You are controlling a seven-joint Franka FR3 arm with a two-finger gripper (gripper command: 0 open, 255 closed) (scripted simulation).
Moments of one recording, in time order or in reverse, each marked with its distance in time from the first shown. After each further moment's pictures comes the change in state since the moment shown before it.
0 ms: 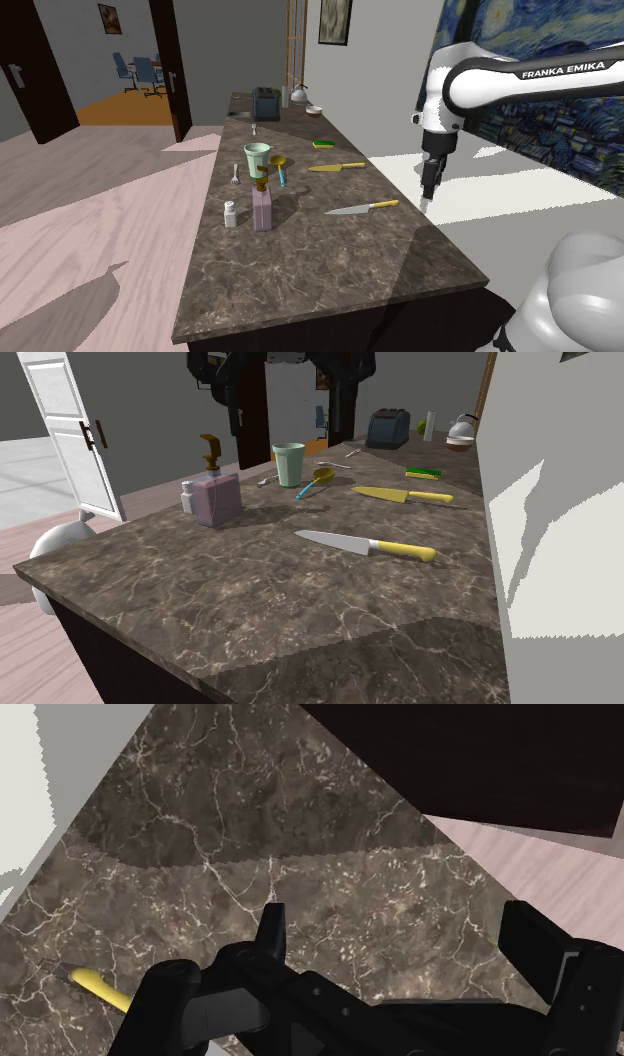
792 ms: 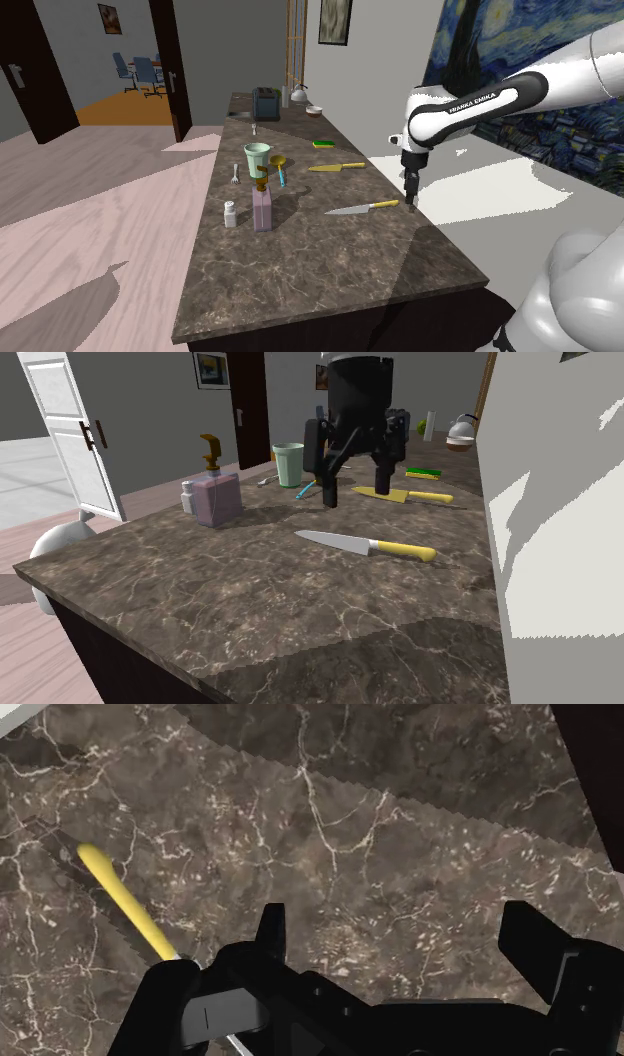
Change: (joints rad) arm 0.051 0.371 -0.237 0.057 -0.049 0.394 -0.484
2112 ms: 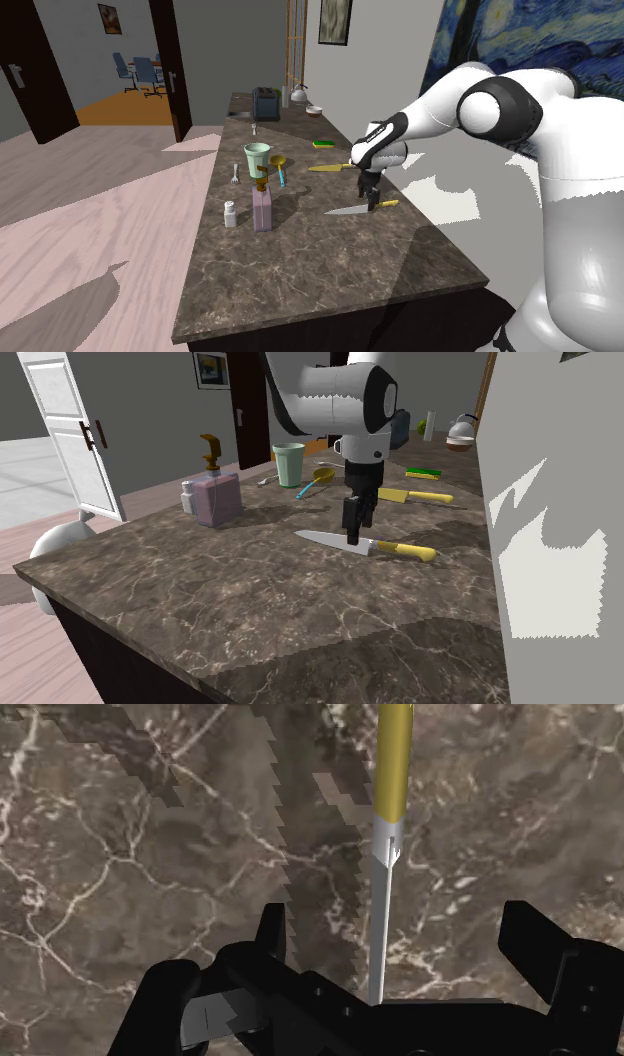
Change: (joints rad) arm -0.076 0.741 0.051 0.461 0.414 0.301 -0.782
